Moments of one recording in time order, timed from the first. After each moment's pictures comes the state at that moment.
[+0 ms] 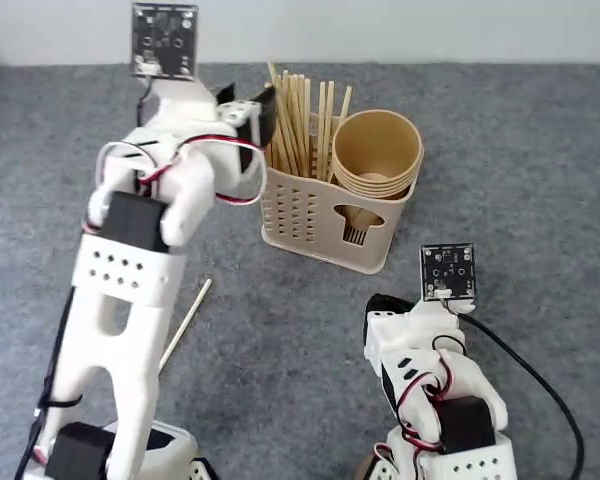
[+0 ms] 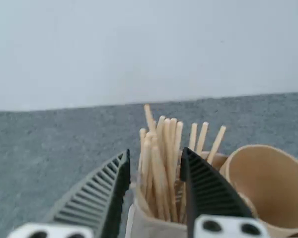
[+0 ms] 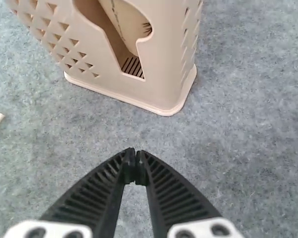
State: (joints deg) left arm 11.0 -18.0 1.4 58.7 17.0; right arm -14.1 -90.3 74.8 65.7 -10.4
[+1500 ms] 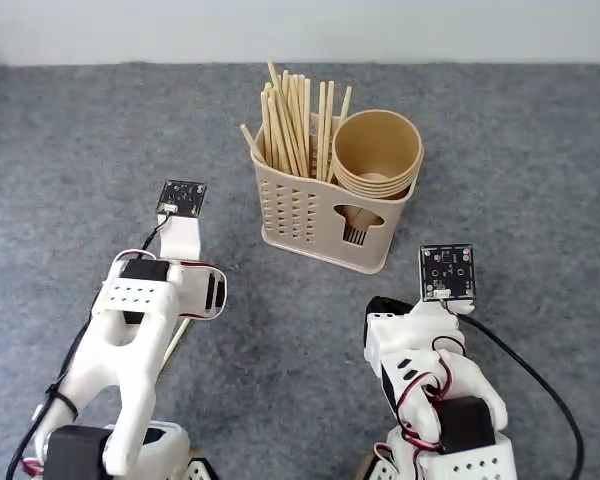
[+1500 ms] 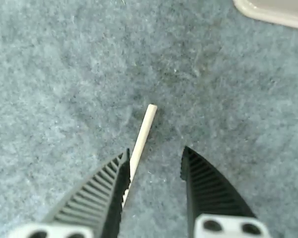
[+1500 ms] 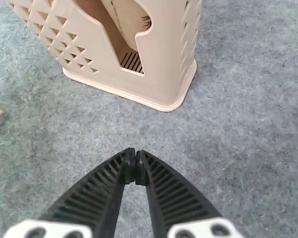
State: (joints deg) left arm 1.1 -18.0 51.8 55.0 7.6; right arm -14.1 -90.3 74.8 66.5 -10.4
